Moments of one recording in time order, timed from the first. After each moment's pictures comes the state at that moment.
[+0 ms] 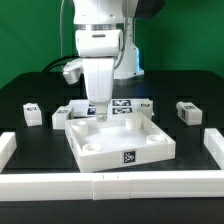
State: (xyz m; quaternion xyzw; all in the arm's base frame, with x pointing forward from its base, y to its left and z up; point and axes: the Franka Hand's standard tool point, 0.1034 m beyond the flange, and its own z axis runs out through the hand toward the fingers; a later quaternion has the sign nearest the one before) arm 0.460 -0.042 0.043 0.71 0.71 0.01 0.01
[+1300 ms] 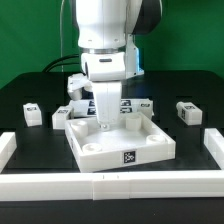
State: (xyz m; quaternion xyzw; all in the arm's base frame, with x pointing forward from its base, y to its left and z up) arm 0.429 -0.040 0.005 0.67 0.75 -0.01 -0.01
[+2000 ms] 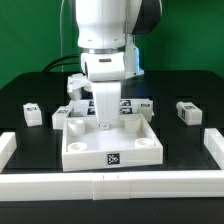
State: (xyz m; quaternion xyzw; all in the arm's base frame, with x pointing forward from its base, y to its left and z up) arm 0.430 -0.040 0.005 0.67 0.74 -0.01 -0.01
